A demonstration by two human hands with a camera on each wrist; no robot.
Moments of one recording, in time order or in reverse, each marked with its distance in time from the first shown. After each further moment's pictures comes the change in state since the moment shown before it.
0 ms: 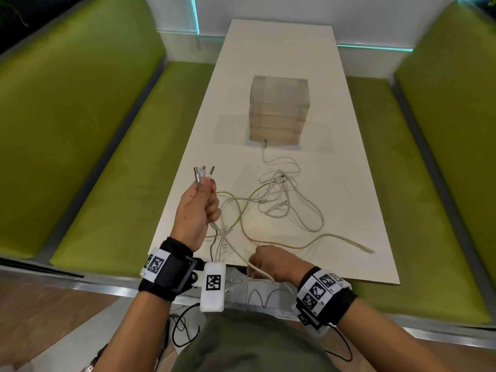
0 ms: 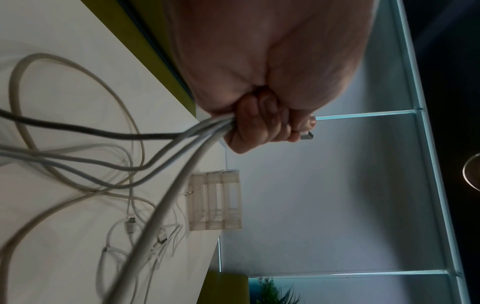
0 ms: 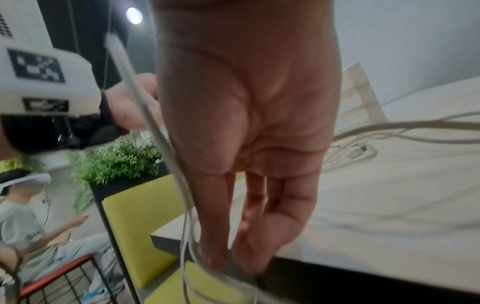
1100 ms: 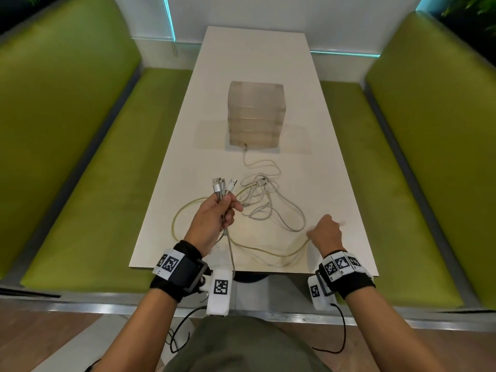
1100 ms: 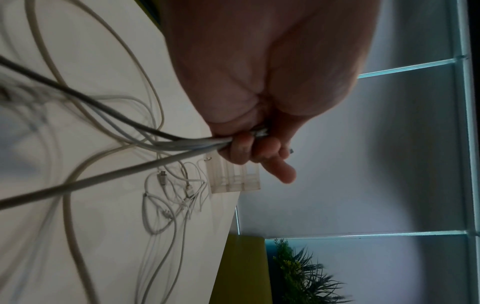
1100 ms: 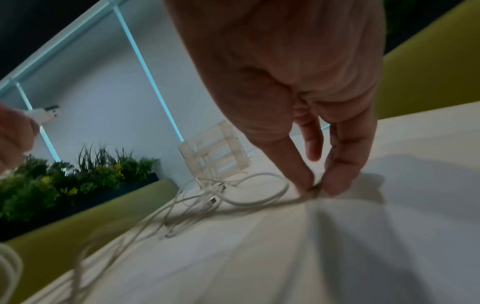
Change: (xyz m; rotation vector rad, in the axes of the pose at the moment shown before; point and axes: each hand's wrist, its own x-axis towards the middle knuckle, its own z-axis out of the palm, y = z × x) left_hand 0.008 -0.035 0.032 0.102 -0.167 -0.153; right_hand -0.034 0.115 -0.037 0.509 0.702 0.870
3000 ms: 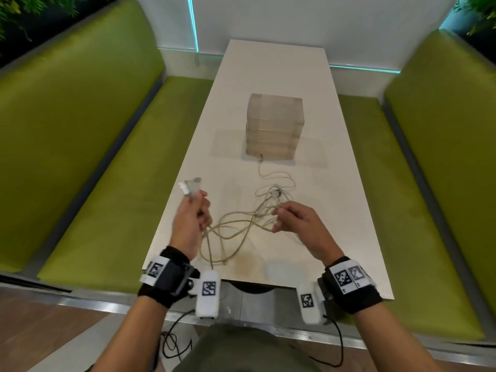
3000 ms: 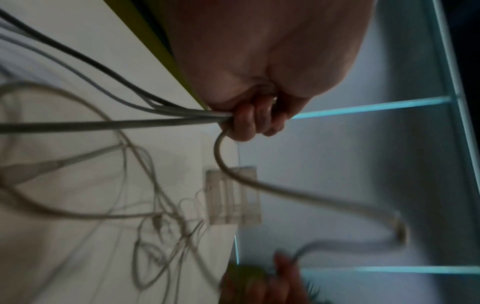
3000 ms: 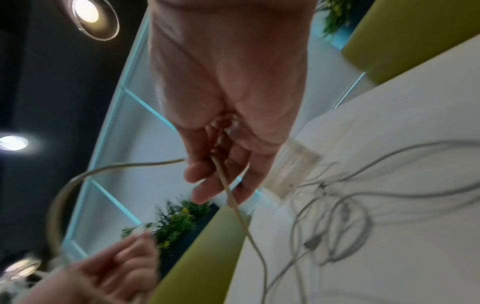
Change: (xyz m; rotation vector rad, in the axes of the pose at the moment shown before) left_hand 0.002 0.020 -0.047 -0.121 0.321 0.135; right_hand -0.057 -0.076 -0.018 0.750 -0.473 -0.663
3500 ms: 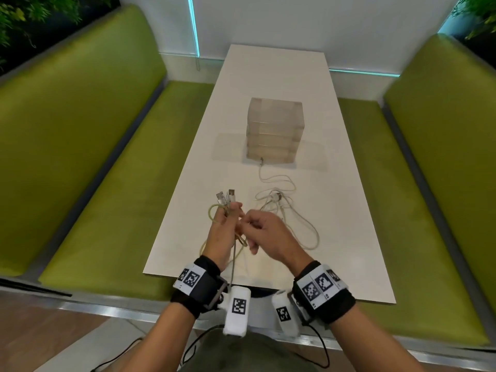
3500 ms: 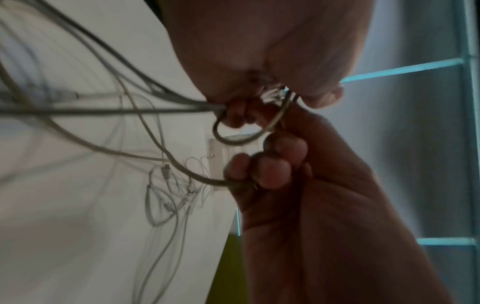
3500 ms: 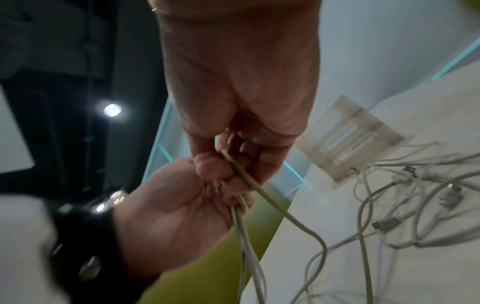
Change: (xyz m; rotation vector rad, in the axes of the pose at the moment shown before) left_hand -0.022 -0.028 0.042 0.162 -0.078 -0.040; right_hand -0.005 -0.028 0.063 -0.246 -0.106 -0.014
